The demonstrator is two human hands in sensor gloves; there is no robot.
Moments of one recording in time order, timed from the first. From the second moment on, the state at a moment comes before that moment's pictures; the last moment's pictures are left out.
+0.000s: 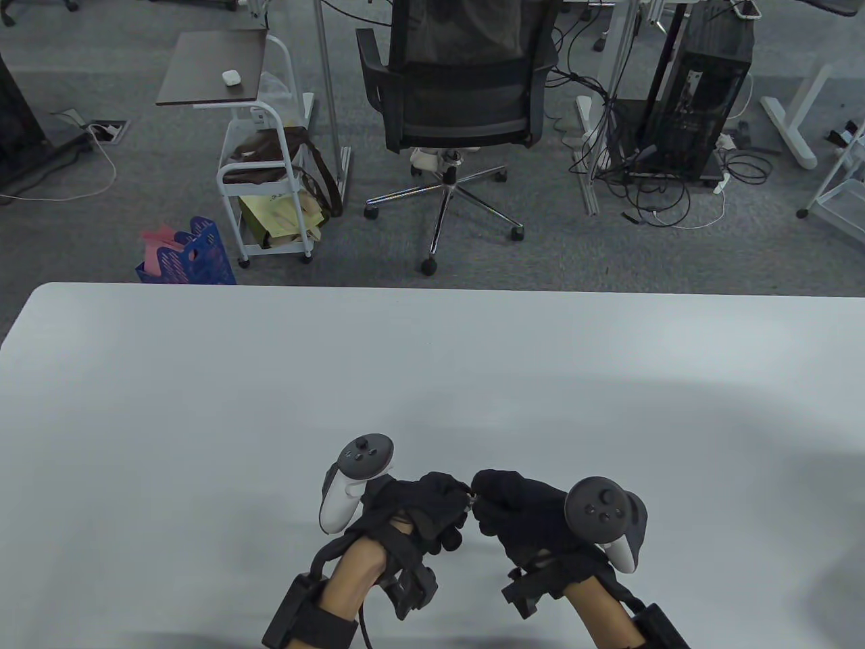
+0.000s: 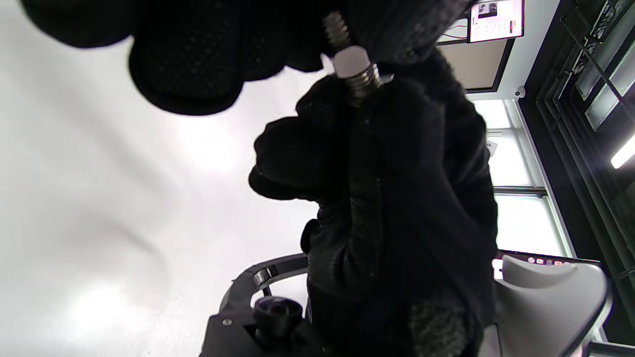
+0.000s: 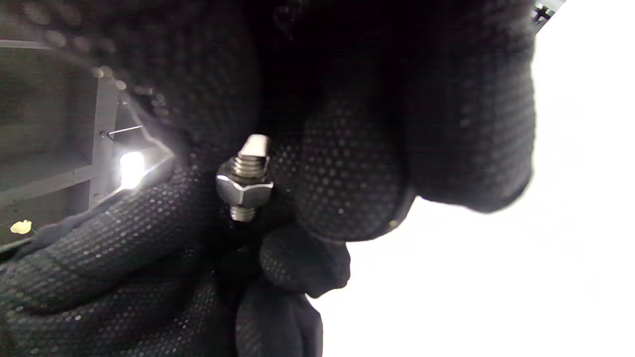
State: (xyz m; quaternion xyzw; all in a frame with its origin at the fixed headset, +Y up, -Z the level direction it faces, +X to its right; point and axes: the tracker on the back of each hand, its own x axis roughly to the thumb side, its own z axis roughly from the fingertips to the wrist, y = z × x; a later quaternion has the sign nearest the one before) left_hand -0.086 -0.726 -0.338 -0.31 -0.15 0.61 0.72; right_hand 0.141 -0.699 -0.309 0.18 -0.06 0.86 0.47
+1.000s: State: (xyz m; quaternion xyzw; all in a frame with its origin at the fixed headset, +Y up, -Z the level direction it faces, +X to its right) left_hand -0.085 -0.726 -0.337 -0.30 -0.14 0.61 0.72; right_hand 0.144 -0.698 -0.310 0.17 -0.07 0.86 0.47
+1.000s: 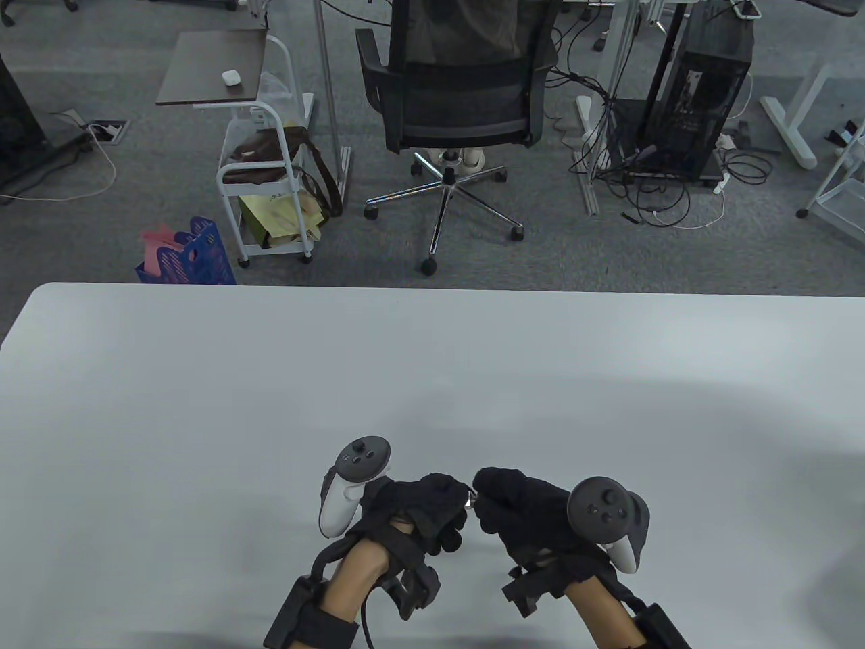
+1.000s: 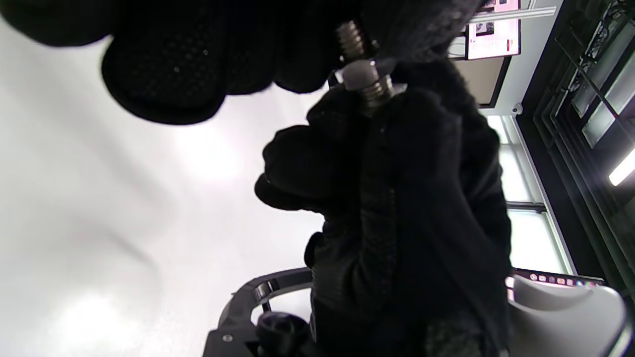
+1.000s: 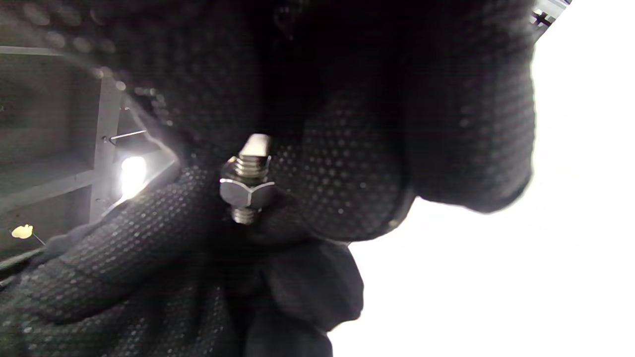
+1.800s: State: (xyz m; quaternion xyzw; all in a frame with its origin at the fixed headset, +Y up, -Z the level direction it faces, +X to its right) left_hand -0.084 -0.727 -0.336 -0.31 -0.14 0.62 0.71; right_hand 0.143 -0.698 -0.311 0.18 -0.05 0.86 0.48
